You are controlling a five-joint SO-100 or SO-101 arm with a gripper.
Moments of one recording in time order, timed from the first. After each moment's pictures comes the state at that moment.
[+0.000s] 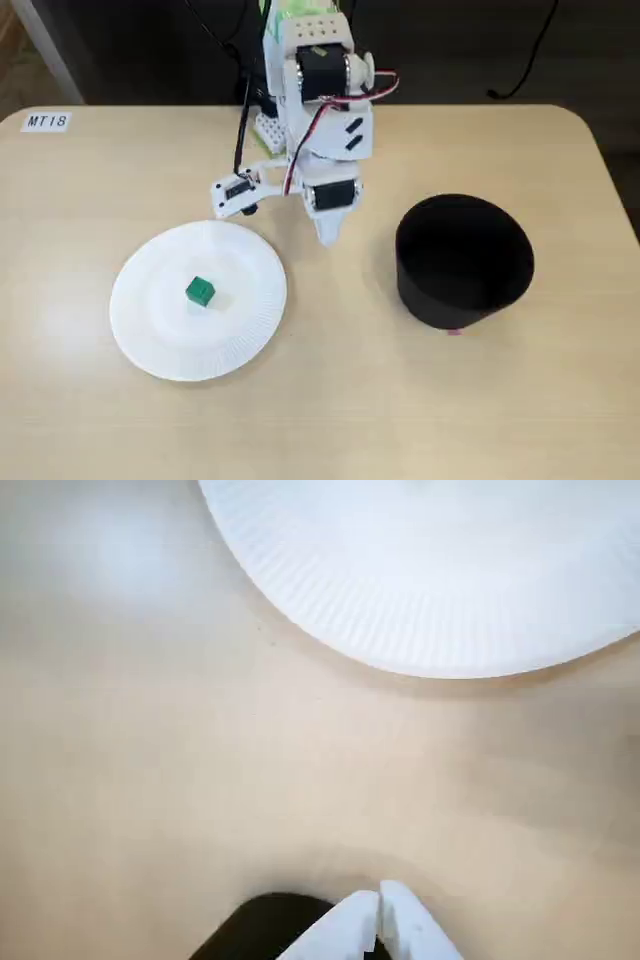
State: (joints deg) arm -6.3 92.1 100.5 67.0 -6.0
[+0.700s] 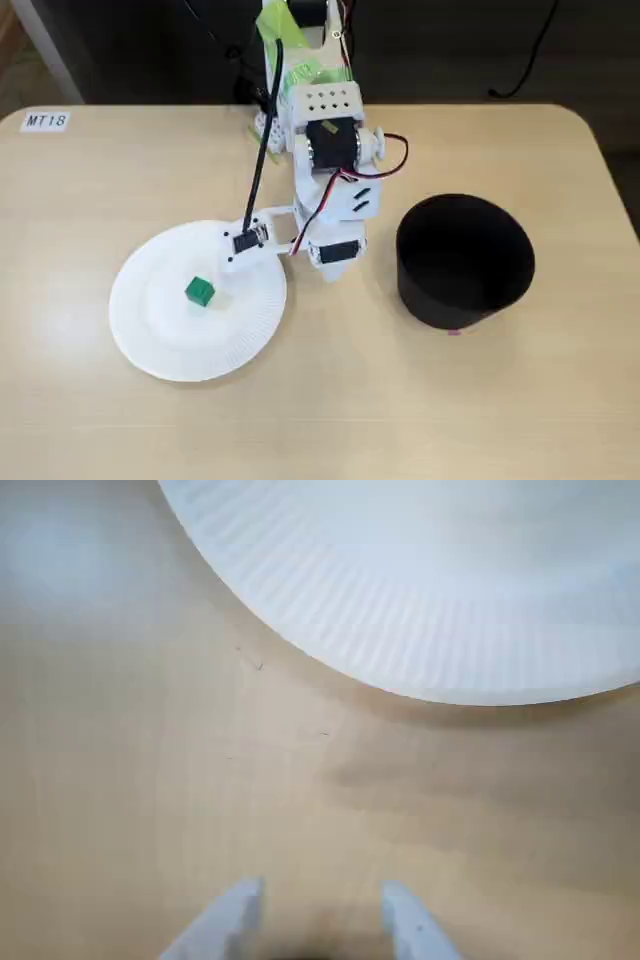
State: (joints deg) arm -6.0 76.0 90.4 65.7 -4.4
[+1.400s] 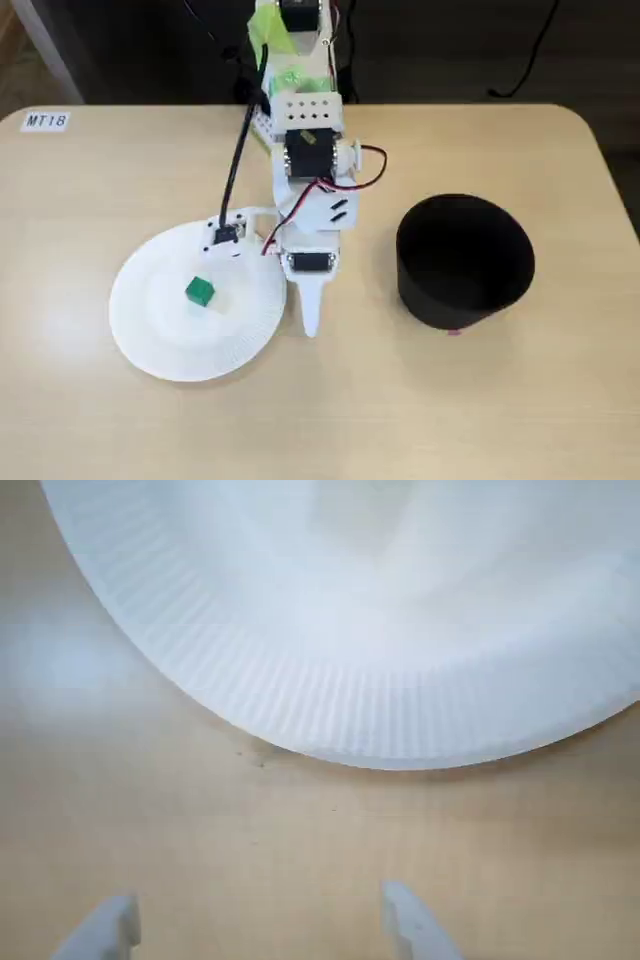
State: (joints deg) arm 1.0 75.0 90.4 63.4 4.7
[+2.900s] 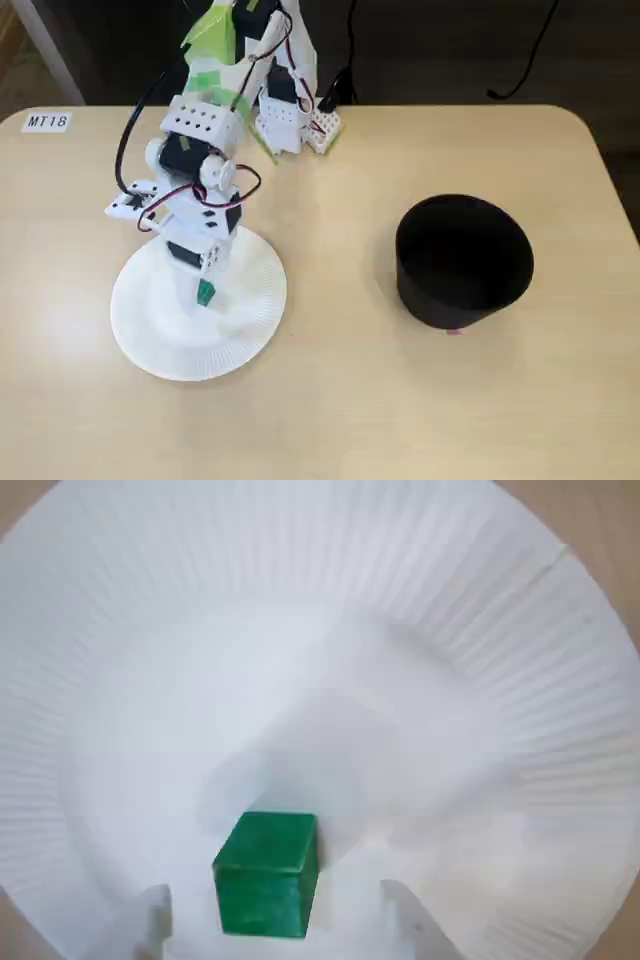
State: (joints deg) arm 26.3 69.2 90.4 62.9 5.0
